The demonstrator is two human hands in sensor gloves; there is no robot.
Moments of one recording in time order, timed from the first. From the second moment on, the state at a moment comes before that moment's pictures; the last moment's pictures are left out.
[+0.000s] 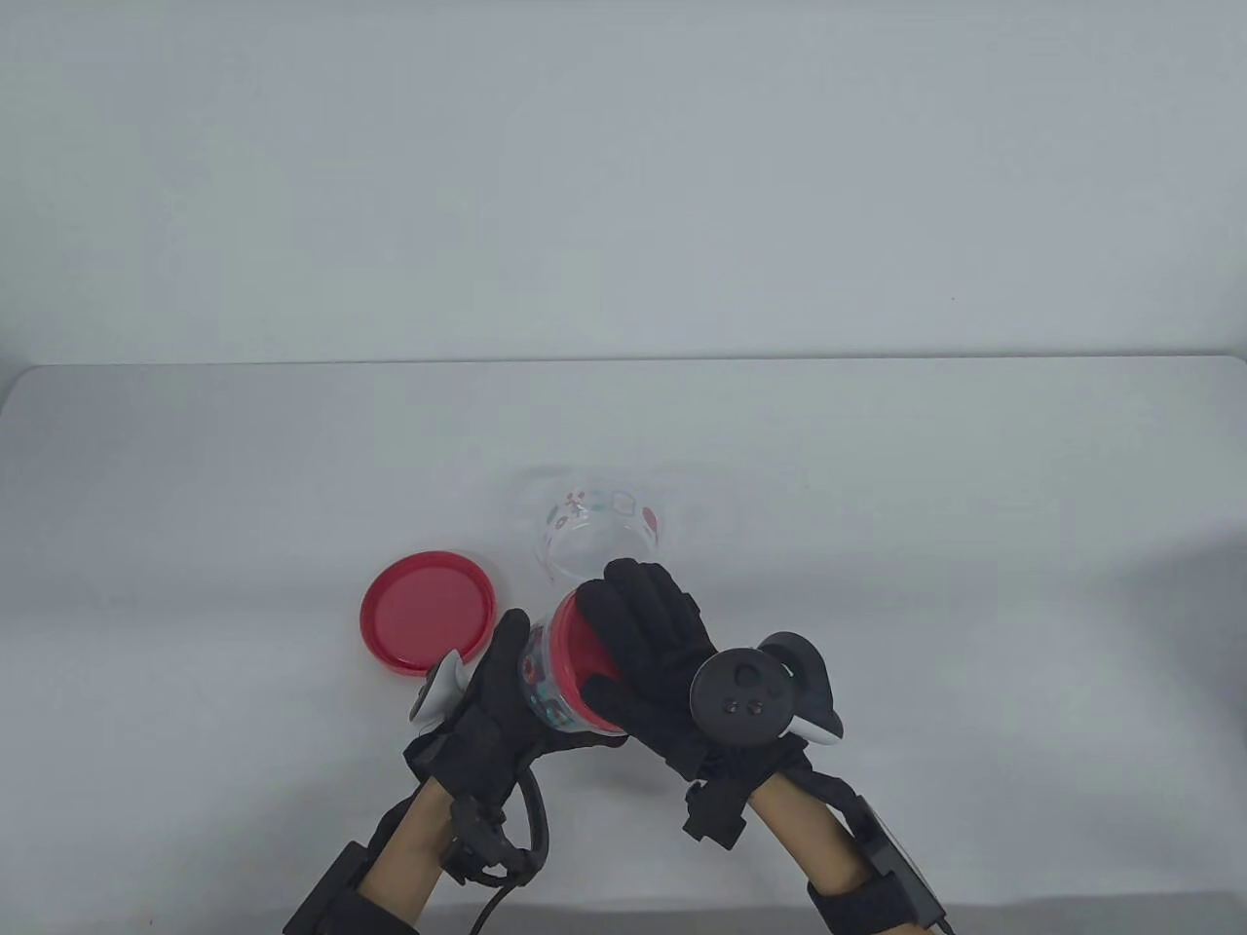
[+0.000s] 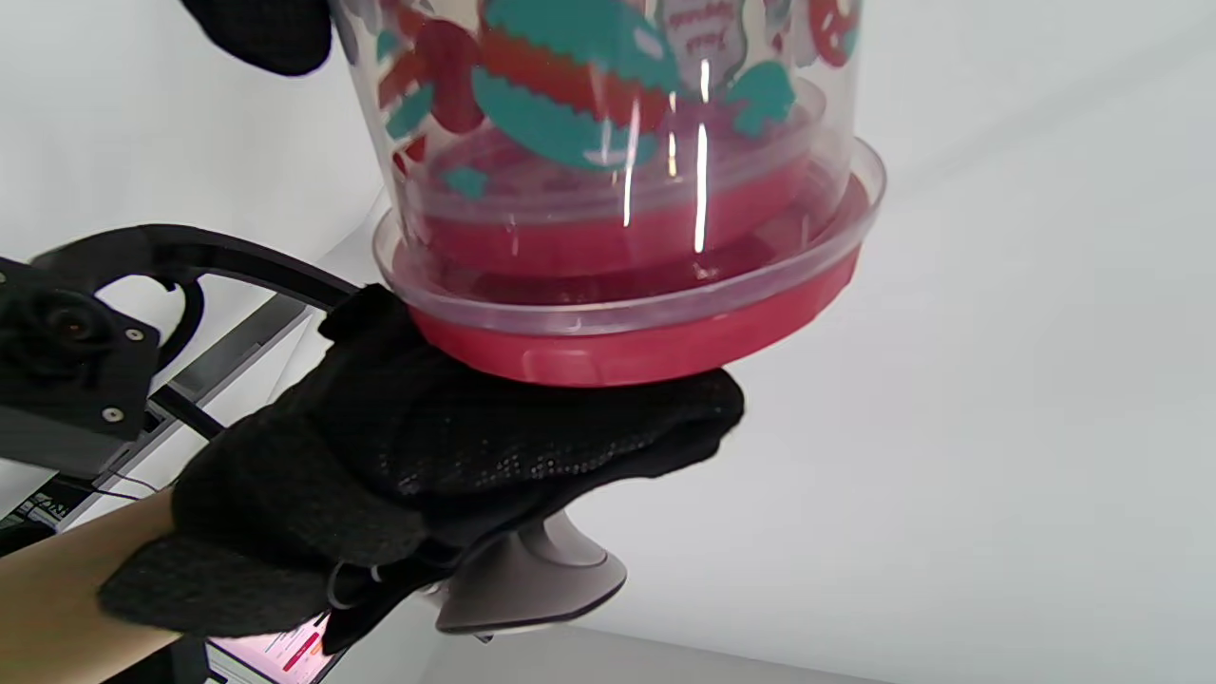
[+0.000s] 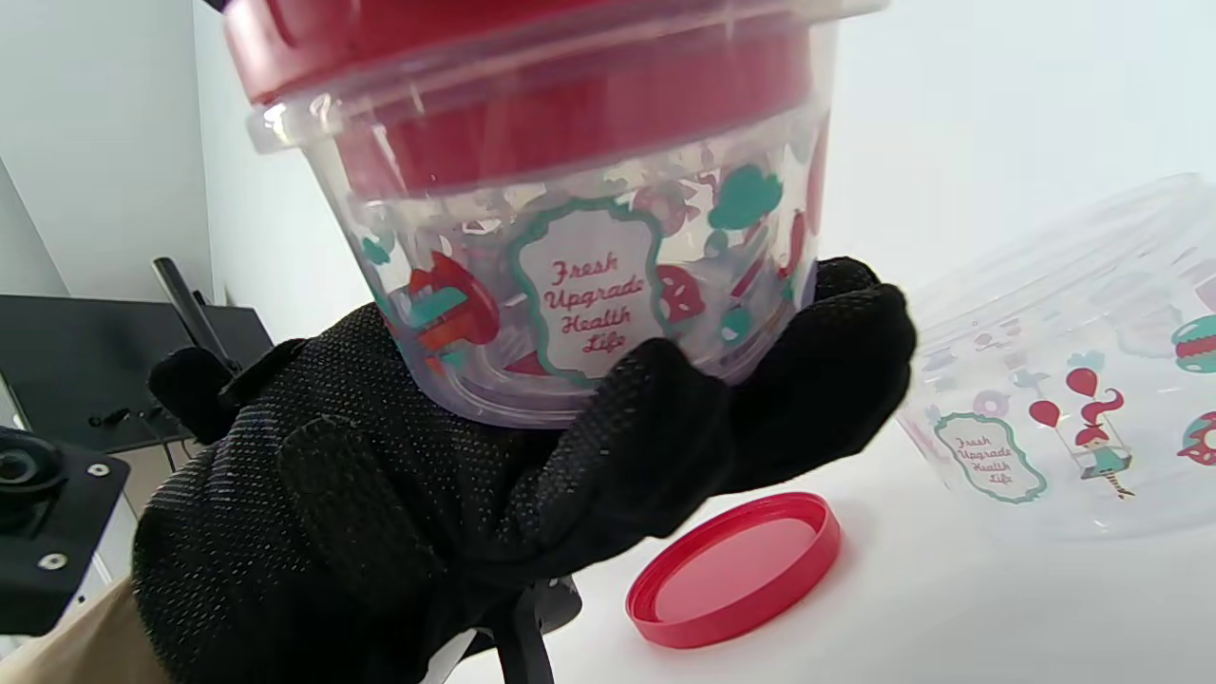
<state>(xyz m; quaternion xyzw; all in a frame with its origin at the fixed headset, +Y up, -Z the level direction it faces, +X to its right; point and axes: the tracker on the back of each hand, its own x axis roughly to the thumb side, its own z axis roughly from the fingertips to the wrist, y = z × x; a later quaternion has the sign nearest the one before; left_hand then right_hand) -0.146 -0.774 -0.289 -0.30 -0.17 0.87 0.35 0.051 -0.654 -0.274 0.36 -0.04 0.87 0.33</state>
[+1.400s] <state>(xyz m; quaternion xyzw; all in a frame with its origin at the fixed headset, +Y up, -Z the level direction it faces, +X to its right) -0.171 -0.764 -0.297 -0.17 -0.15 0.89 0.41 0.084 -0.669 -0.323 0.06 -0.05 0.84 0.54</state>
